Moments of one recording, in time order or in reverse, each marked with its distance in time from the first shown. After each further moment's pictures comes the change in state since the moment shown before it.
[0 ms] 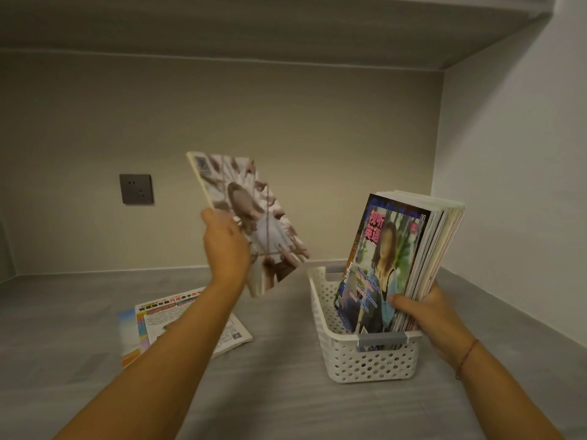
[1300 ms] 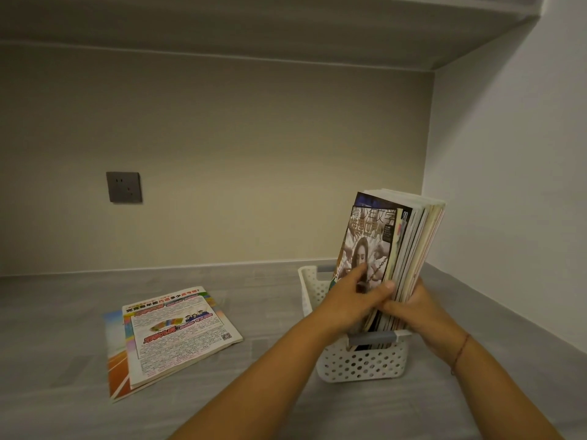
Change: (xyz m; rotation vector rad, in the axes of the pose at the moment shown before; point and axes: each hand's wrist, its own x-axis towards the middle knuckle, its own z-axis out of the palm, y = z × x) left_hand -0.145 0.054 0.062 -0.394 -1.223 -0.220; right_hand -0.002 -0.009 -0.003 -0.031 -0.204 -0.161
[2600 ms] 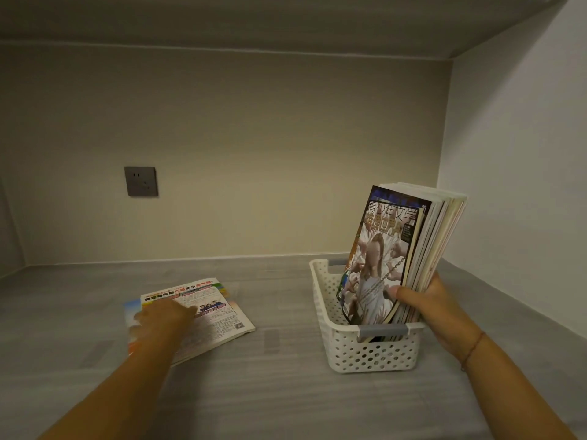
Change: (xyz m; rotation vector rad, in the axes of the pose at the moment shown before) left_hand -0.088 -0.127 -0.257 0.873 0.787 -0.966; right_hand -0.001 0.008 -0.001 0.071 0.132 0.139
